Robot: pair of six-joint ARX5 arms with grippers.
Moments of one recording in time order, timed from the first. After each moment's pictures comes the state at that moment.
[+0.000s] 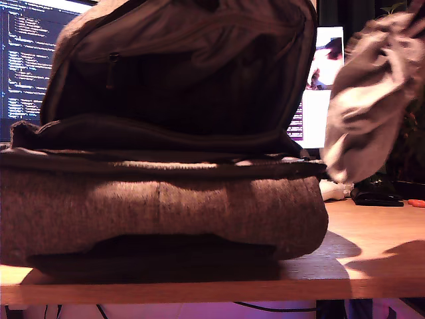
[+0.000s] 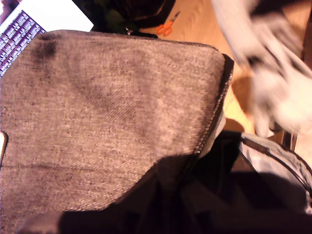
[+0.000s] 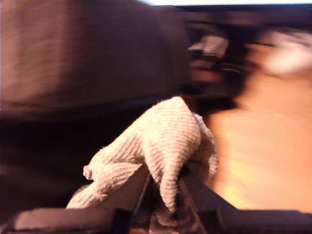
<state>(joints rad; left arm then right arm) -0.98 1.21 1.12 -0.42 -0.15 0.40 0.43 0.60 0.62 -0.37 -0.17 0.10</state>
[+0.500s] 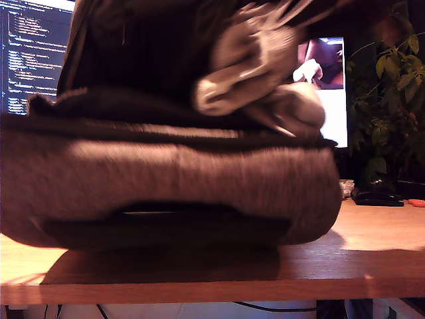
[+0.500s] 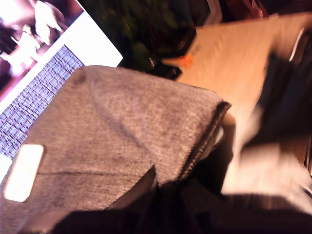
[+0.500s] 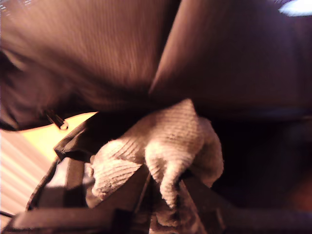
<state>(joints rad) -0.96 1.21 1.26 -0.44 -0.13 0.40 0.68 0.96 0.62 0.09 -0.17 0.32</state>
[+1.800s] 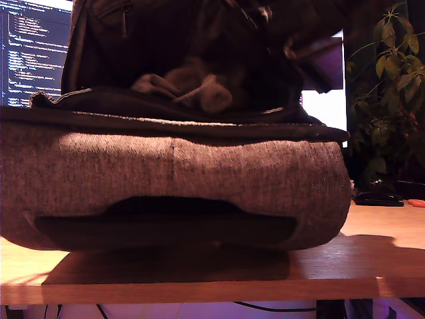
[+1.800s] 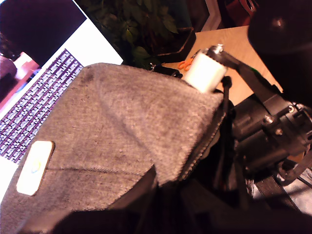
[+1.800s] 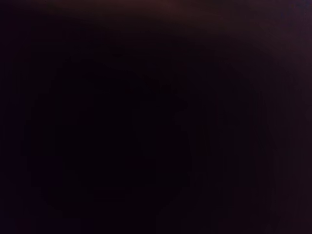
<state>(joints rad) -0.96 1.21 1.28 -0.48 -0.13 0.40 0.75 1.31 0.75 0.32 0.03 0.53</state>
